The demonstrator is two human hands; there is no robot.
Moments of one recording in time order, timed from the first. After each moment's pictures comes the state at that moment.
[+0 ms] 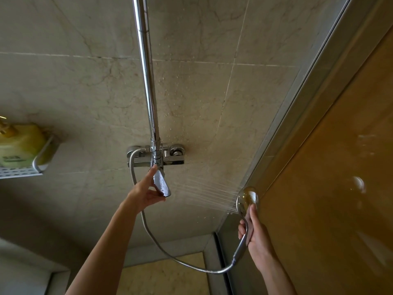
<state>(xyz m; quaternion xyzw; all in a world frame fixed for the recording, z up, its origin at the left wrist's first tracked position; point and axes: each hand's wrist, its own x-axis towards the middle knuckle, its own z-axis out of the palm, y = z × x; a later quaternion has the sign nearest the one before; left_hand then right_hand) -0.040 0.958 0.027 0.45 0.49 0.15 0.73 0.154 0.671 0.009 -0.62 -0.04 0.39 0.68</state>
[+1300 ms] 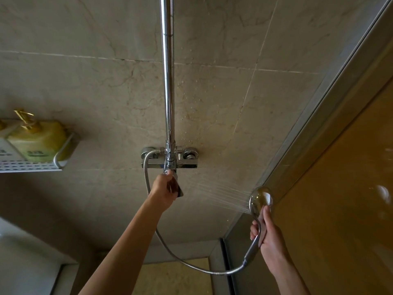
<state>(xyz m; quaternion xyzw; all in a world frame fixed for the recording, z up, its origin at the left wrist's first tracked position) -0.005 0.952 0.035 0.22 0.47 0.26 0.81 0.167 0.690 0.022 -0.63 -0.03 0.40 0.67</state>
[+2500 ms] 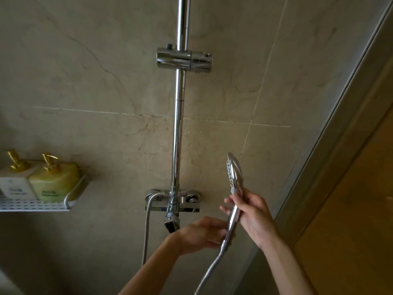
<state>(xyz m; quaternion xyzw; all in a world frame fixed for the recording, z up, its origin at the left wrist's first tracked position) 0.026 0.898 0.099 0.62 0.15 0.02 0.77 0.173 0.801 0.151 -0.42 -0.30 0.46 0.72</state>
